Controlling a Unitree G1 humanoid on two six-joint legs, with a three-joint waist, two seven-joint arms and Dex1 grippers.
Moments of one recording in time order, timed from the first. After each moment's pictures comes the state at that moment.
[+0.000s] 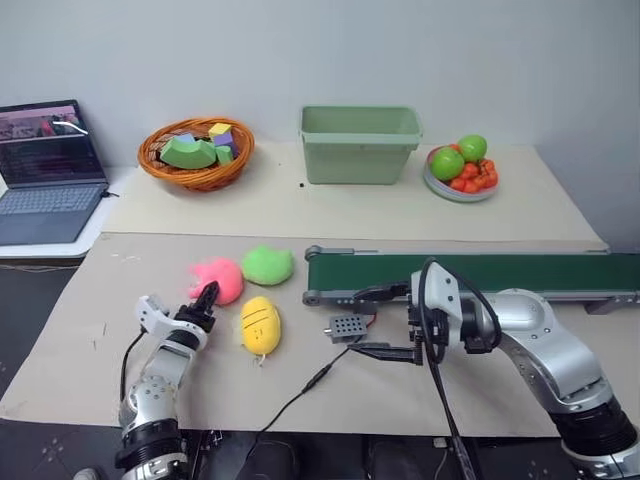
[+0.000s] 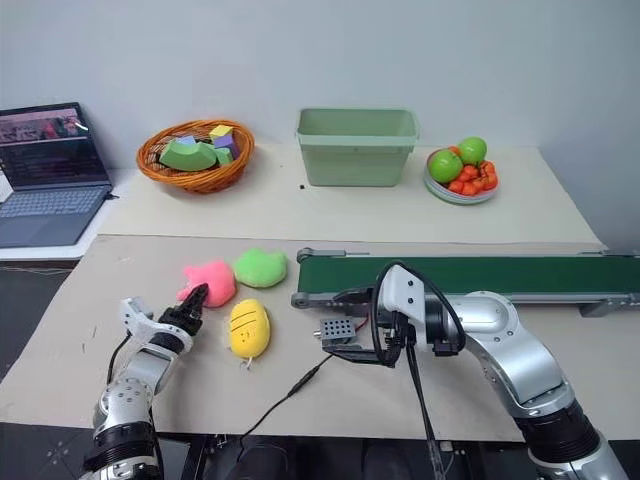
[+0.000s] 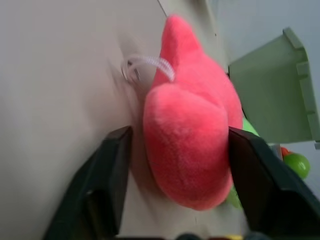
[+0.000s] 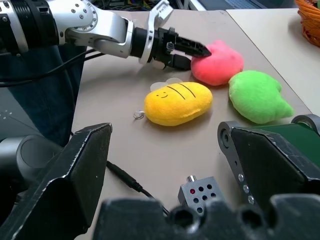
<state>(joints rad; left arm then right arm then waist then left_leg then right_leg) -0.18 0.13 0.52 0.21 -0.94 0.54 -0.21 -0.26 -0.71 0.15 -0.44 0.46 0.42 1.04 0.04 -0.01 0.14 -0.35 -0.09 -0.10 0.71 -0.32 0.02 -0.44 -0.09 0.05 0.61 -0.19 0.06</state>
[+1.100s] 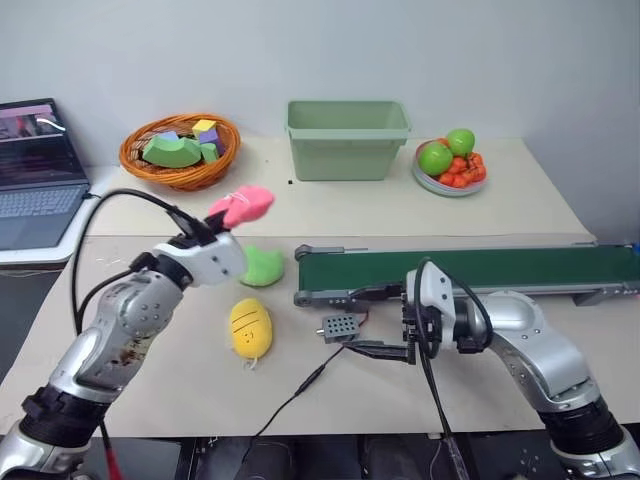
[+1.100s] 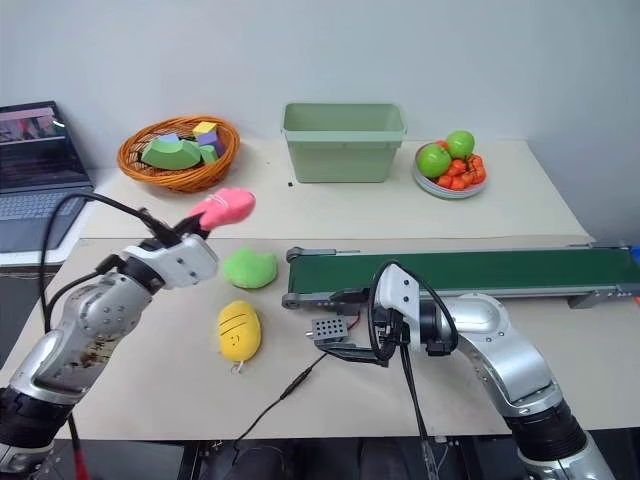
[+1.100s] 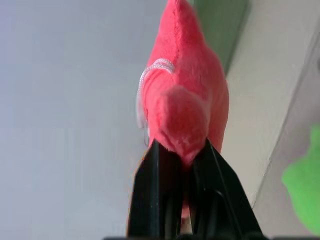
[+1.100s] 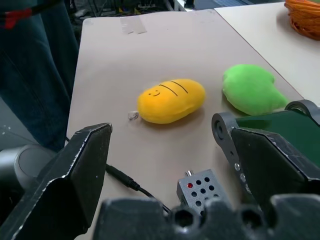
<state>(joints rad) -0.37 0.91 -0.29 -0.18 0.57 -0.14 -0.18 -0.25 -0.66 0.15 -0.41 0.45 0.42 1.03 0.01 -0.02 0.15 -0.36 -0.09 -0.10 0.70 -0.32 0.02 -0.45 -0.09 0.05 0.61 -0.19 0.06</state>
